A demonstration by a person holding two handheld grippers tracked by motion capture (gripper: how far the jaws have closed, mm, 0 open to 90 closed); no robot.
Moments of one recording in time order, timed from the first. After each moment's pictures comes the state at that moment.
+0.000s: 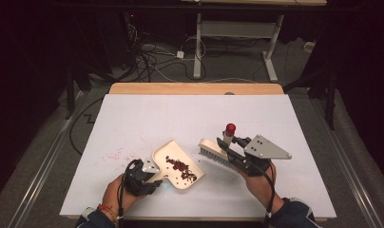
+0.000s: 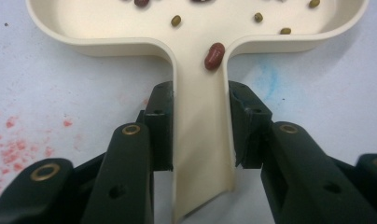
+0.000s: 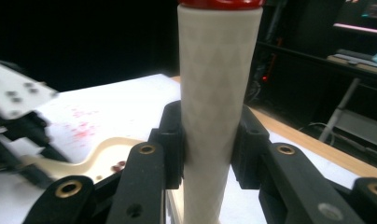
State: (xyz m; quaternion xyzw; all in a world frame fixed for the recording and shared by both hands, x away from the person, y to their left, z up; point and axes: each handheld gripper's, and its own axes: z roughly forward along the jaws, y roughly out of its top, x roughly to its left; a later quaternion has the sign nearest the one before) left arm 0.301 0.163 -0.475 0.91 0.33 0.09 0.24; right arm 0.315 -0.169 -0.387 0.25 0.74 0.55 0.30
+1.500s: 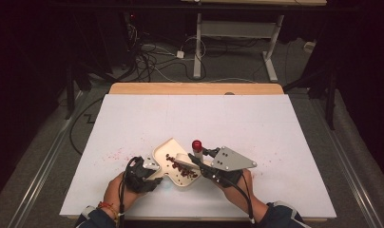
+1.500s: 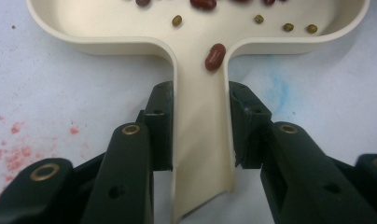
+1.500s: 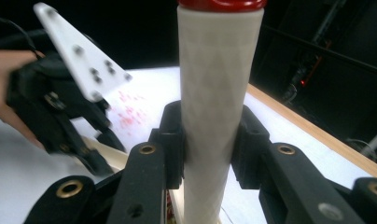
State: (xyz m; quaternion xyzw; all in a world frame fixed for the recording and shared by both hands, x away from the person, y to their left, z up) left arm 0.310 0.160 -0.475 0.90 0.35 0.09 0.25; right arm 0.293 -0.104 -0.401 0.17 0.78 0.53 0.26
